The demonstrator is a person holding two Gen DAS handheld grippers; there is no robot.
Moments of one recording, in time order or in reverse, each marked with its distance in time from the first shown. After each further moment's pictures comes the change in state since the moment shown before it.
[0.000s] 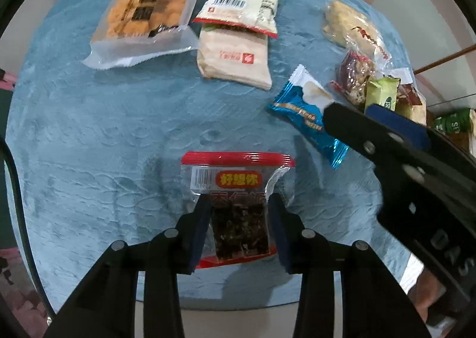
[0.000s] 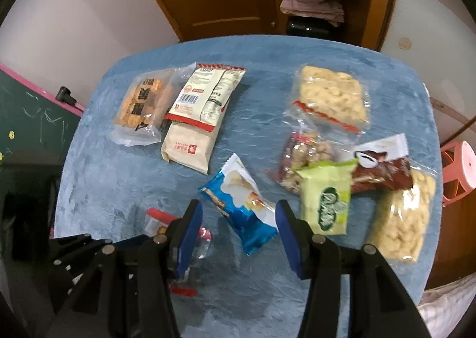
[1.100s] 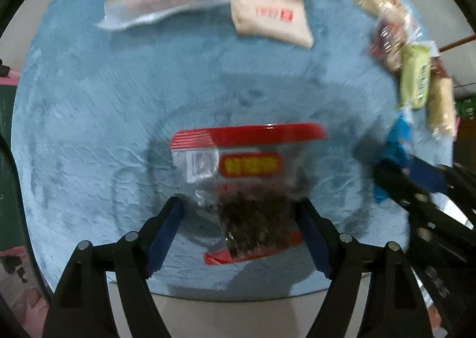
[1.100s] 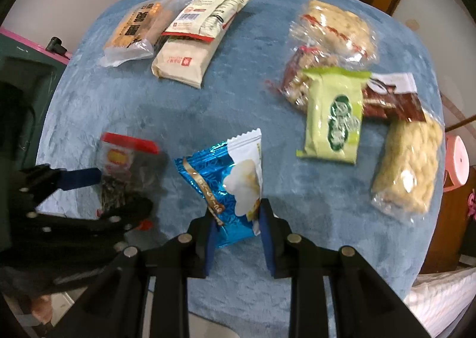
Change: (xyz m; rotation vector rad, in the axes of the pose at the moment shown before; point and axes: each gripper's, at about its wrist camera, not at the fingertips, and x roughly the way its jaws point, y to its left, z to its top) left arm 0.005 0.024 -0.007 0.033 0.073 0.105; right arm 0.016 0.001 -0.048 -0.067 0.190 -0.069
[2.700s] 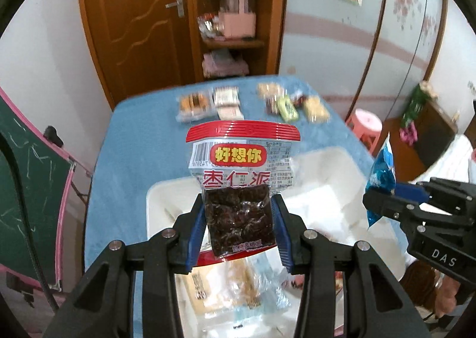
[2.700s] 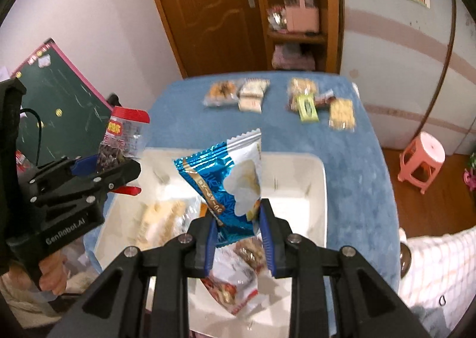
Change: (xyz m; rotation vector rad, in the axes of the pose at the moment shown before) left arm -0.163 0.044 -0.288 0.277 -0.714 -0.052; right arm -0.164 0.123 -0.244 0.121 -0.514 -0.025
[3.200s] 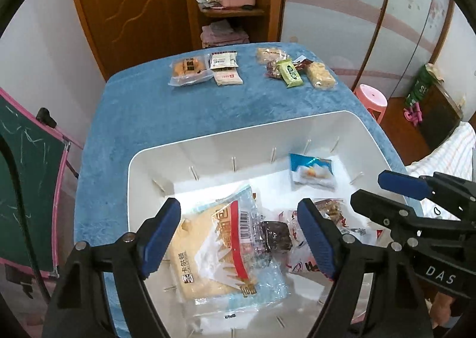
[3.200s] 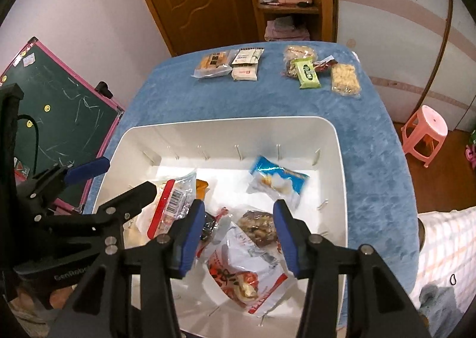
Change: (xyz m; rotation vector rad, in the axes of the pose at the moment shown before) left arm 0.030 -0.007 -0.013 -0.005 0.123 0.007; right arm 0.033 -0.001 -0.016 0.064 0.090 0.000
